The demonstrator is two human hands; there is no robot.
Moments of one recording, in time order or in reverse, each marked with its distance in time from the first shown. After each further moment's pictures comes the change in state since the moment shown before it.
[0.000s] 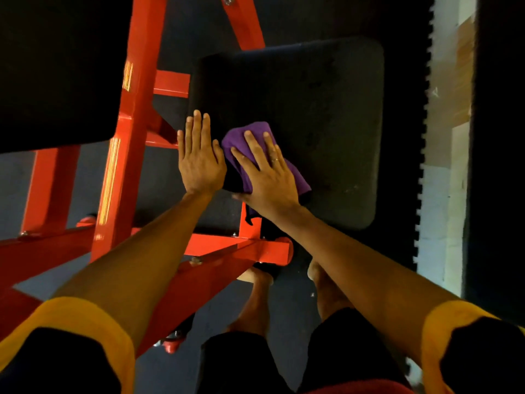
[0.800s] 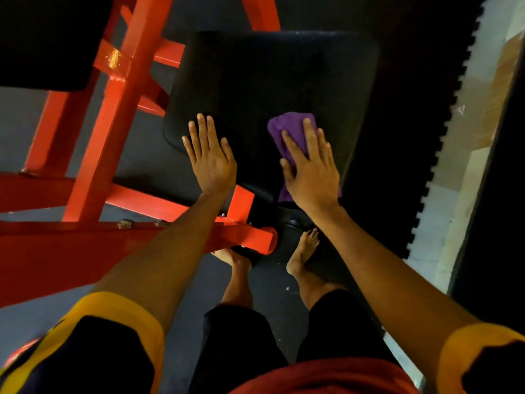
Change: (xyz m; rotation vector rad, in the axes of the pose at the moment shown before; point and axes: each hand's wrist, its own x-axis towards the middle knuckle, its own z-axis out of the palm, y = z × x) left_hand -0.066 0.099 0.025 -0.004 0.080 -0.312; right_hand -0.063 0.130 -0.054 0.020 0.021 0.092
